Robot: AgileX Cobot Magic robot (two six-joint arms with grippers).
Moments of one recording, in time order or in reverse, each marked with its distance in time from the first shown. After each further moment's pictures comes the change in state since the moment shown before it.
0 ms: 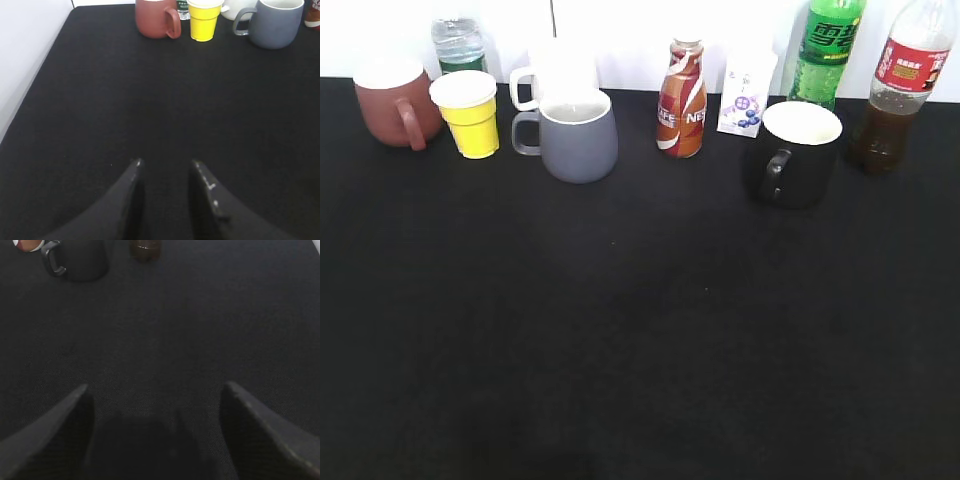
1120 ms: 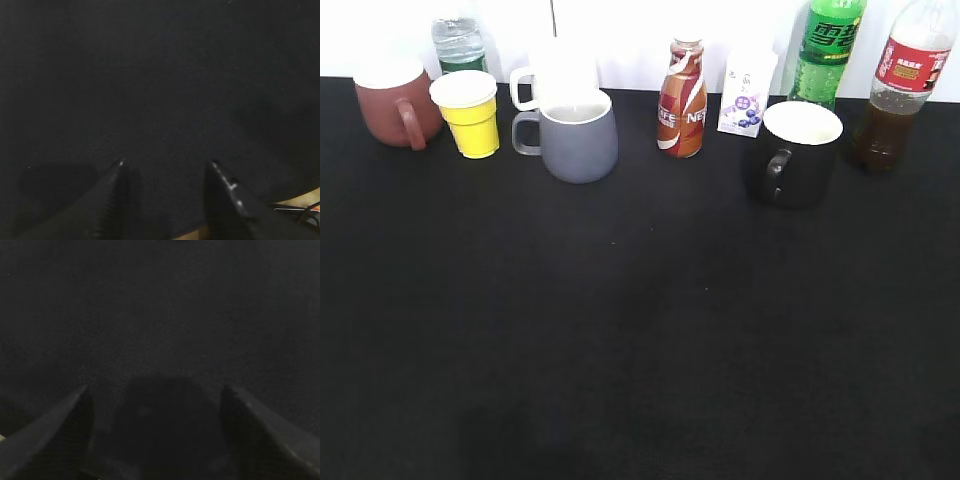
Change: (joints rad) left arm -0.368 0.250 -0.003 0.009 0.001 0.000; right arm 0.355 0.160 0.000 -0.003 0.000 0.001
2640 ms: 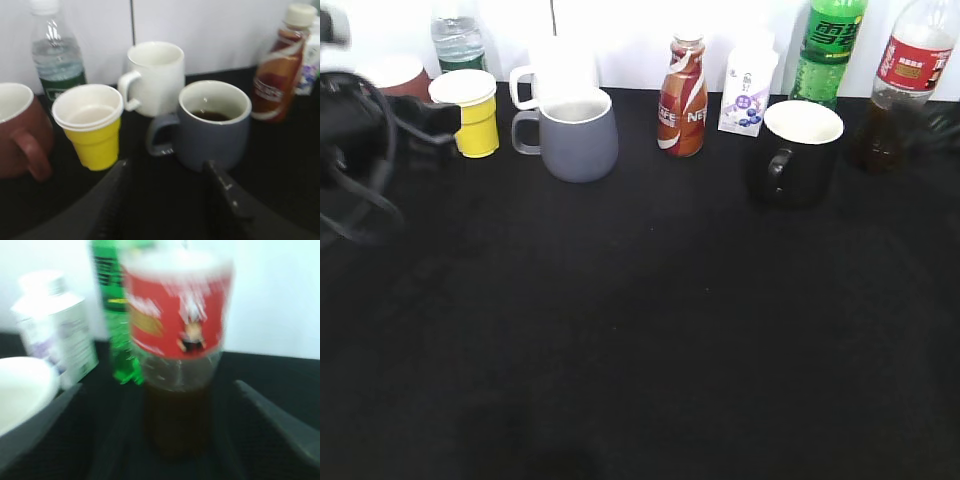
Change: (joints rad) left arm 0.000 1.110 -0.080 -0.196 -1.410 0.113; right arm -0.453 1.531 -0.114 -0.382 -1.882 0.259
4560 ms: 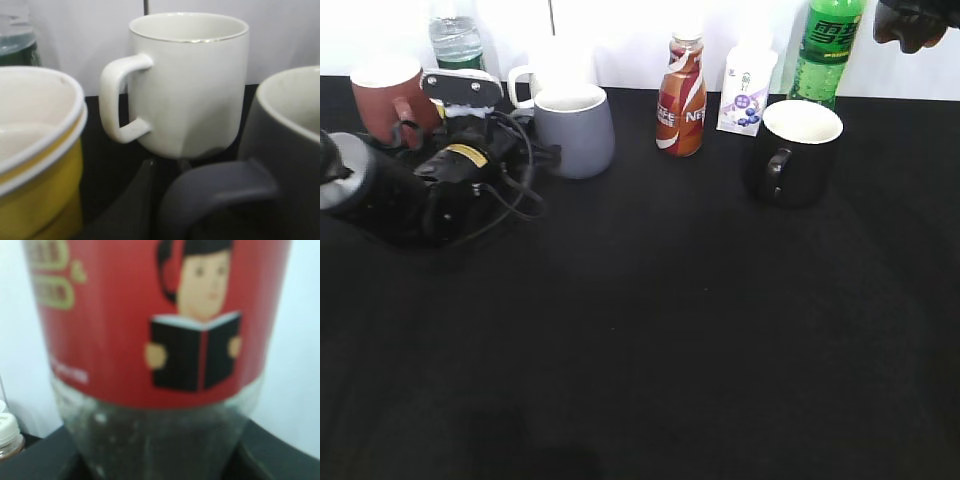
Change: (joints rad) left arm 0.034 0.848 -0.499 0.013 -0.505 -0.062; right arm 0.139 -0.021 -0.303 0.022 0.039 0.065
